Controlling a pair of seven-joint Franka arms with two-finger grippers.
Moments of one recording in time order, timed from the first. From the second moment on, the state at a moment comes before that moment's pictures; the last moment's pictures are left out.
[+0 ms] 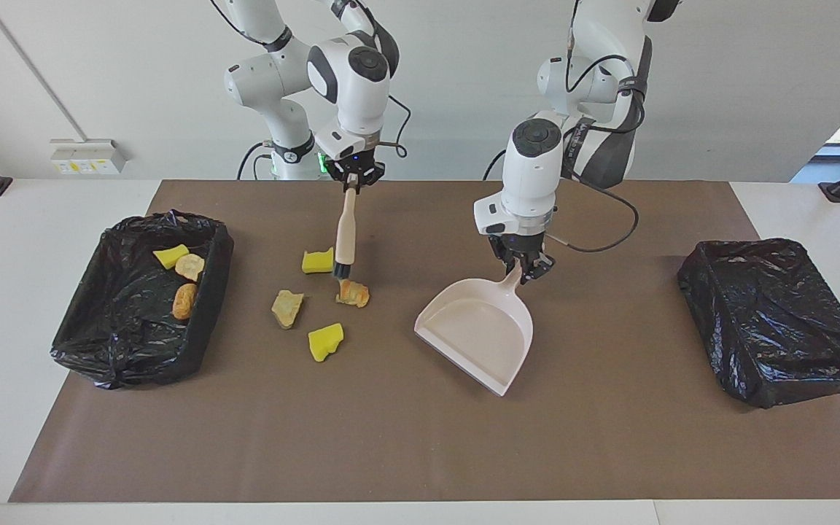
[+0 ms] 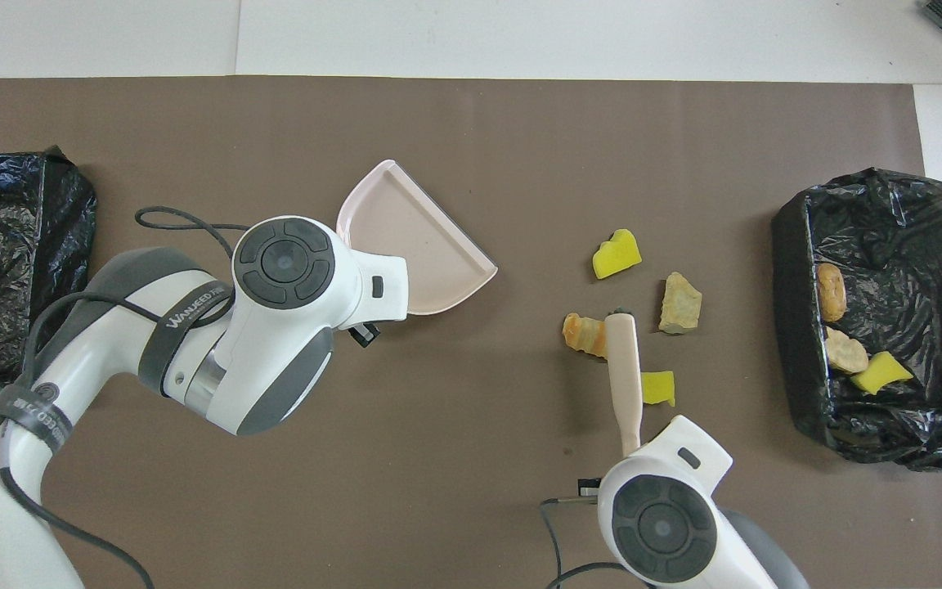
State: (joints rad) left arm -0.18 0.19 -0.37 -1.89 0.19 2.06 0.27; right arm 0.46 -0.32 0.11 -2.46 -0.16 1.92 0.61
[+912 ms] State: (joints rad) left arm -0.20 0.21 -0.45 -1.93 0.22 2.00 0.61; right arm 0.14 -0.02 0.11 -2.27 -0.51 1.96 0.24
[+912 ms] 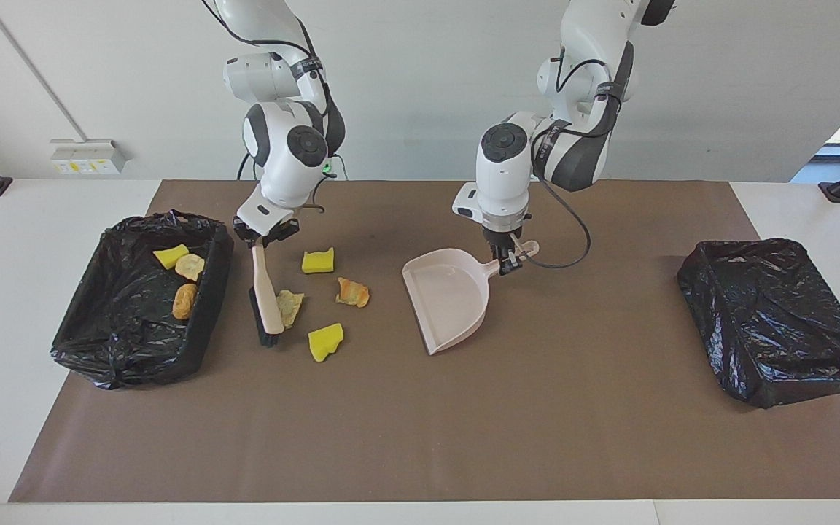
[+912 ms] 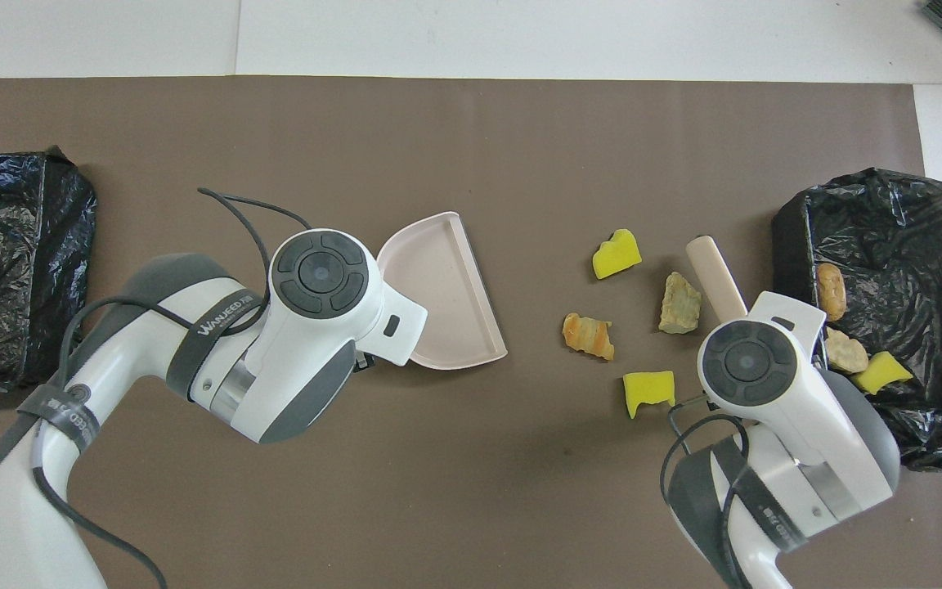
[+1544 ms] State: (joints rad) left arm -0.21 0.19 -0.49 -1.96 0.22 1.98 0.61; right arm 0.20 0.06 0.12 -2.25 -0.06 1.99 0.29
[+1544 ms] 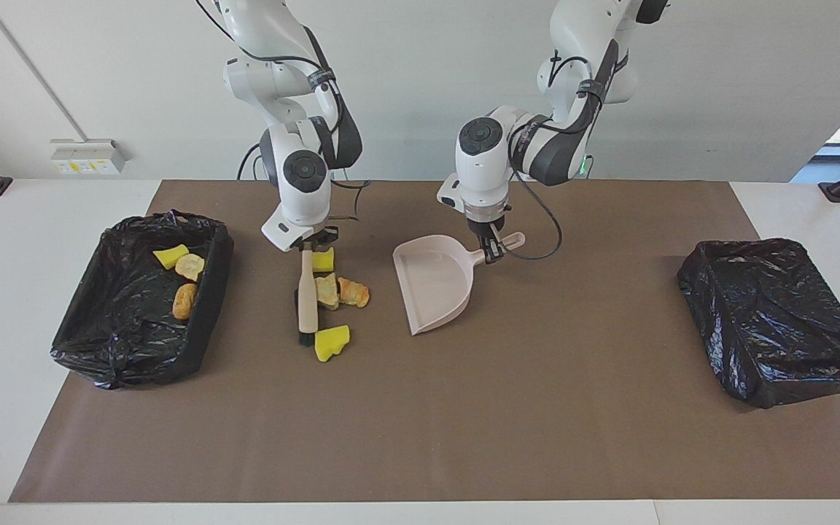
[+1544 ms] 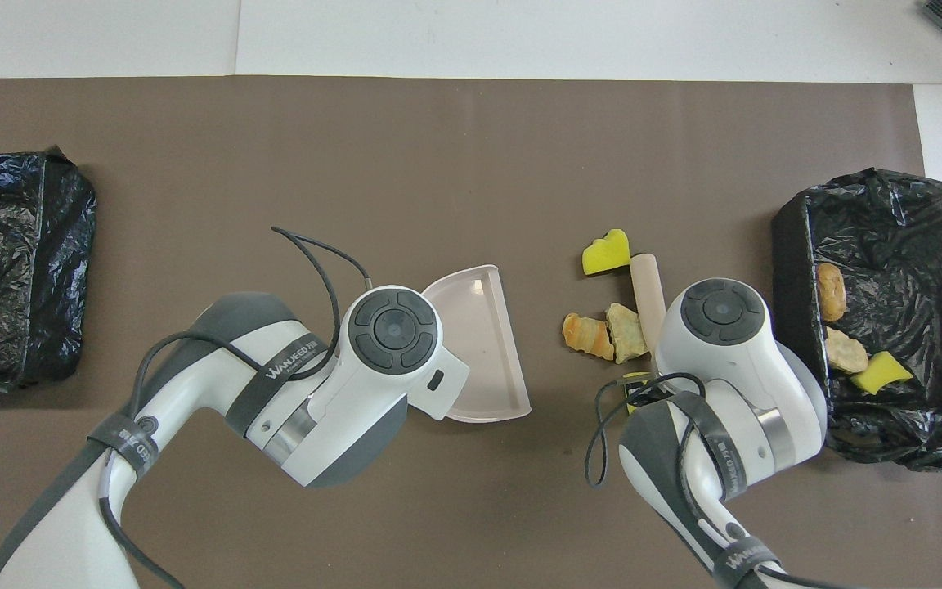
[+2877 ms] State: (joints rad) left arm -0.23 0.16 -0.48 -2.01 0.22 1.98 0.60; right arm 0.32 -0.10 0.11 -2.15 0.04 1.68 0.55
